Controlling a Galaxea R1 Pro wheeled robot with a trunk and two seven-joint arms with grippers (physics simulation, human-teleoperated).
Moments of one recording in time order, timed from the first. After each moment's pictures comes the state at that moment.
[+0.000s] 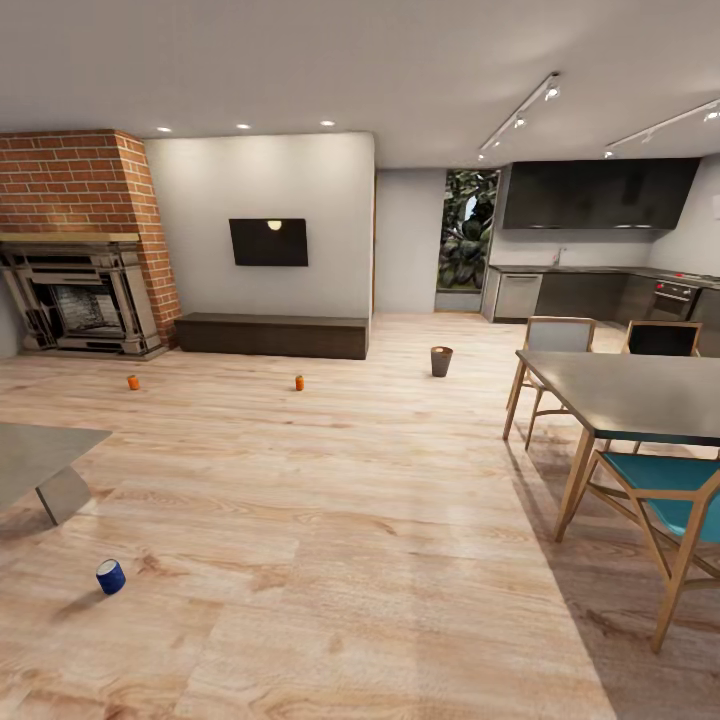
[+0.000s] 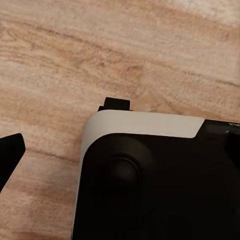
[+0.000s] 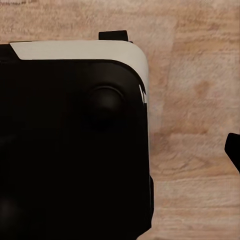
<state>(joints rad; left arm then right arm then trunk) 0.00 0.01 0.01 -0.23 0.13 -0.07 0.02 0.00 -0.02 -0.07 -0.23 0.00 0.17 -0.01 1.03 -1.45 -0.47</state>
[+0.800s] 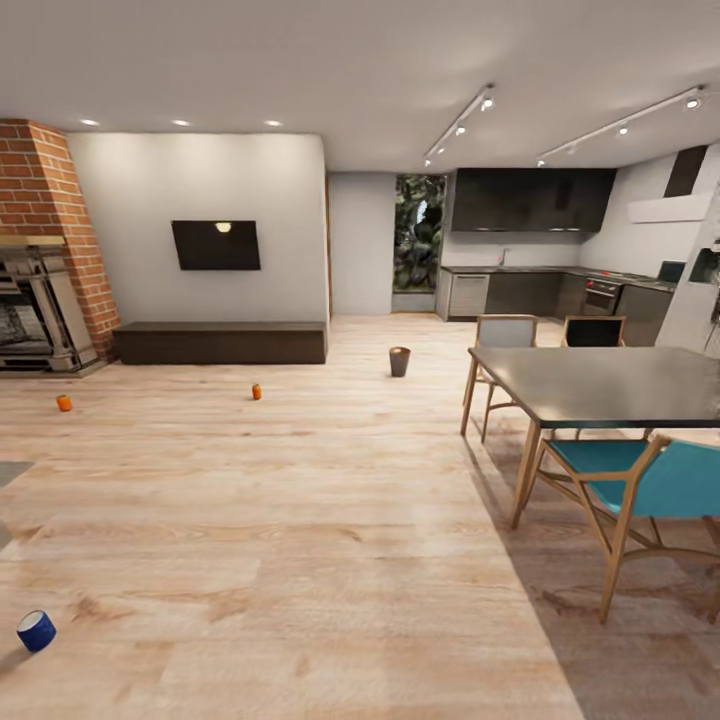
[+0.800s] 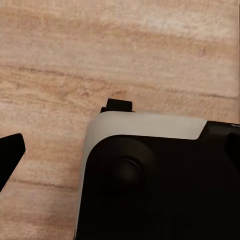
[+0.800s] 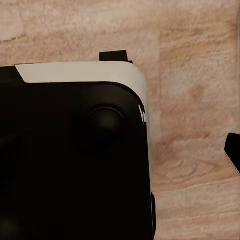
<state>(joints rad) 0.00 0.02 0.01 -0.23 0.13 -0.06 0.02 0.00 -0.02 -0.07 -0.23 -0.01 0.11 -0.01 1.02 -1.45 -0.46</state>
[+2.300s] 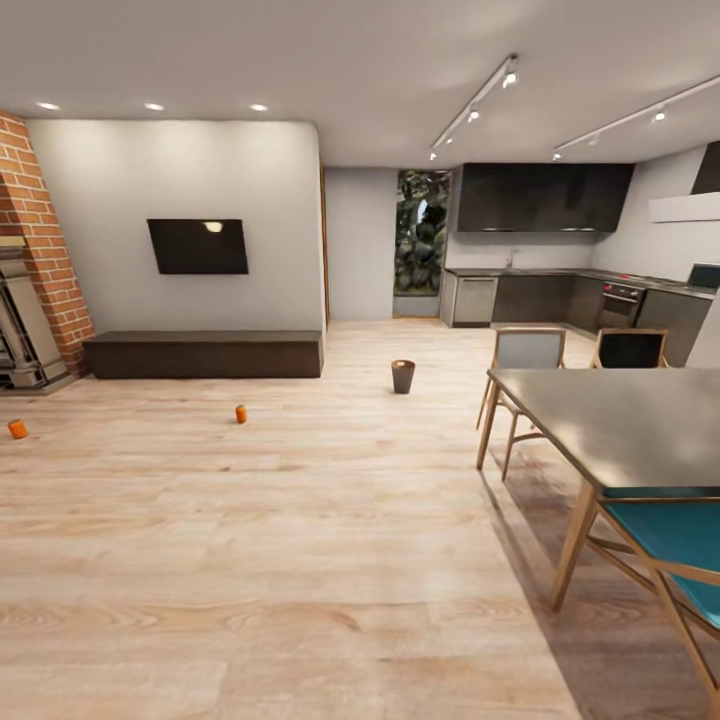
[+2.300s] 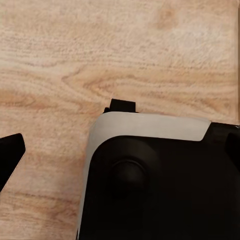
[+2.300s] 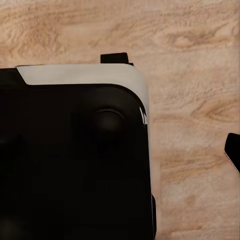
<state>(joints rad) 0.00 0.02 0.01 -0.23 0.13 -0.06 0.03 0.00 -0.02 -0.07 -0.23 -0.01 0.10 -0.01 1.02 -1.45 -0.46</state>
